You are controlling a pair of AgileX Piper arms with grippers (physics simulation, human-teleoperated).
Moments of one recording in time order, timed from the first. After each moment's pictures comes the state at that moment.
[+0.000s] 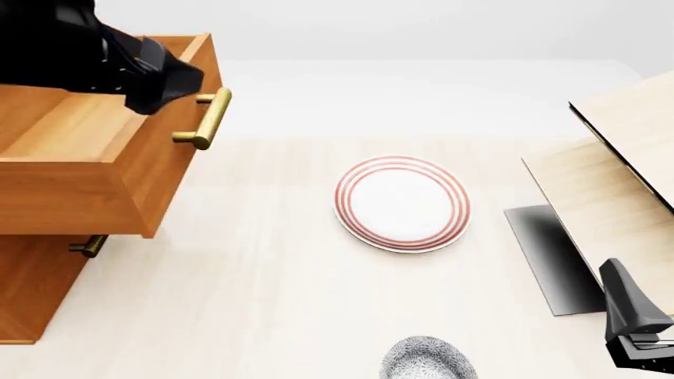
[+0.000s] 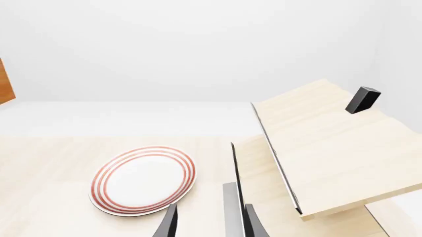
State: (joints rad) left arm -0.42 1.11 -1.29 0.77 0.20; right arm 0.00 0.01 -0.01 0.00 0.00
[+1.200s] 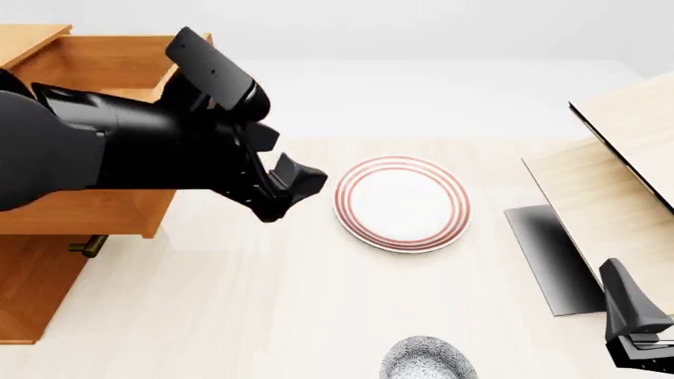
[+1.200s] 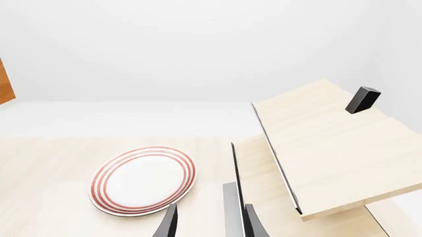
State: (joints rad) left arm -0.78 1.18 -1.09 0.56 0.13; right arm 0.00 0.01 -0.01 0.00 0.00
